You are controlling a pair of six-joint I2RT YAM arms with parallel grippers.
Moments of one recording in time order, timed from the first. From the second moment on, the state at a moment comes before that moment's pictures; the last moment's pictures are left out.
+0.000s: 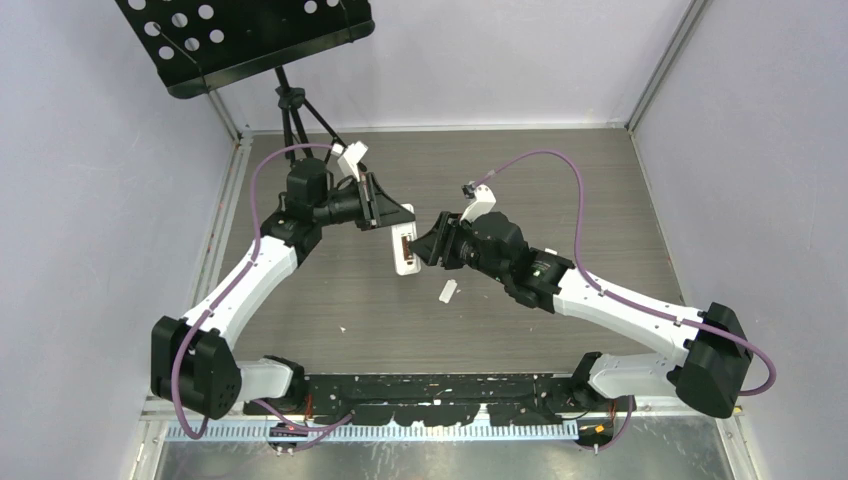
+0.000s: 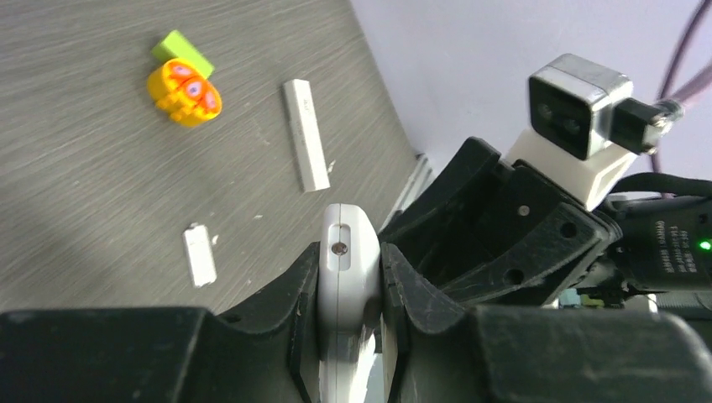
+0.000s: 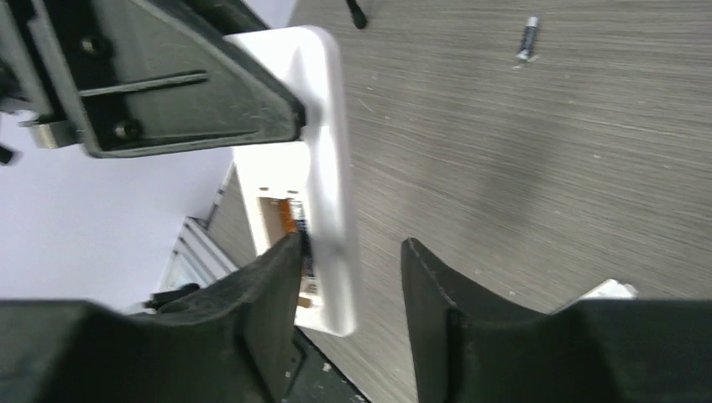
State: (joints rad) left arm -0.34 1.29 0.99 0.01 0.83 -0.76; right arm 0.91 1.21 0.90 0.03 0.11 0.76
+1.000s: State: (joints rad) left arm -0.24 0.93 1.00 -0.61 0.05 -0.45; right arm 0.83 2.30 1.77 -0.33 0.37 0.79
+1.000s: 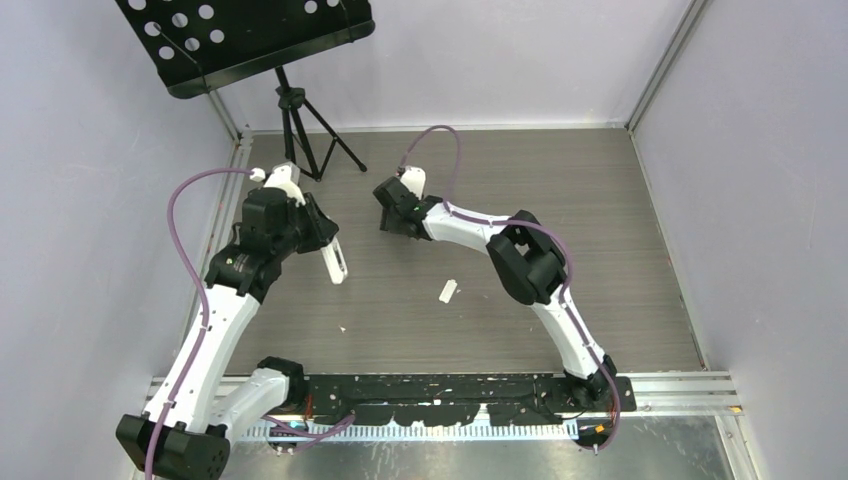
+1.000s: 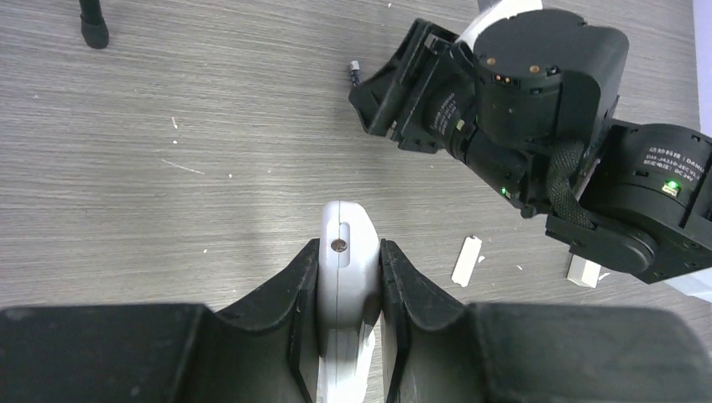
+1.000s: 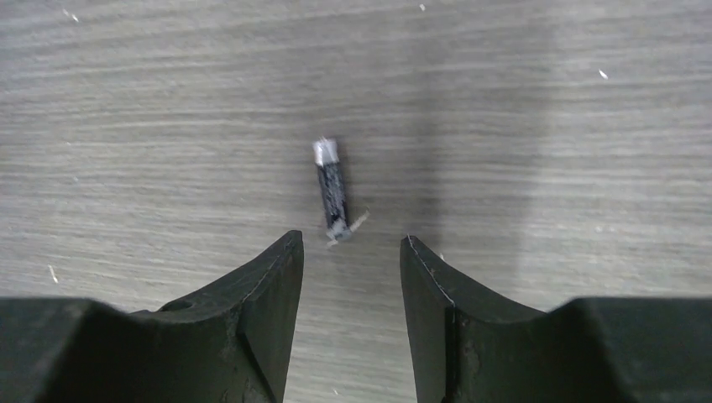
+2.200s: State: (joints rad) left arm -0.24 0.87 1.02 -0.61 0.17 -0.46; right arm 0.88 1.90 1.45 -0.57 0.63 0.86
